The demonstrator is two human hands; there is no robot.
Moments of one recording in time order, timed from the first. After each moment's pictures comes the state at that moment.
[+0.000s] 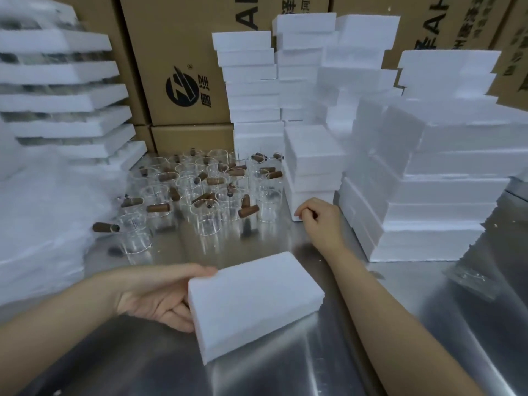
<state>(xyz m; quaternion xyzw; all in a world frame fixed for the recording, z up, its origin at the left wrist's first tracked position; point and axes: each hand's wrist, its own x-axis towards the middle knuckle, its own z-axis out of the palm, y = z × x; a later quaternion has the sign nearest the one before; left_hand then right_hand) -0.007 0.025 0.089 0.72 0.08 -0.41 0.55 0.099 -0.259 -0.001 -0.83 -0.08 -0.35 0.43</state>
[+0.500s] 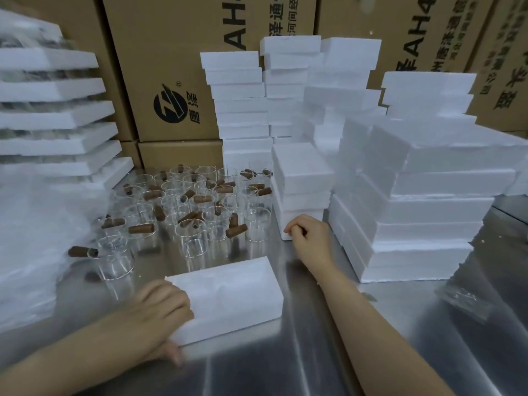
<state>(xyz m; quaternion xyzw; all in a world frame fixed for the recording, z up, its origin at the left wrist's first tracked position) 0.018 0.069 0.035 0.84 -0.51 0.16 -0.08 0.108 -0.263 -0.004 -0.84 -0.04 -0.33 0.43</state>
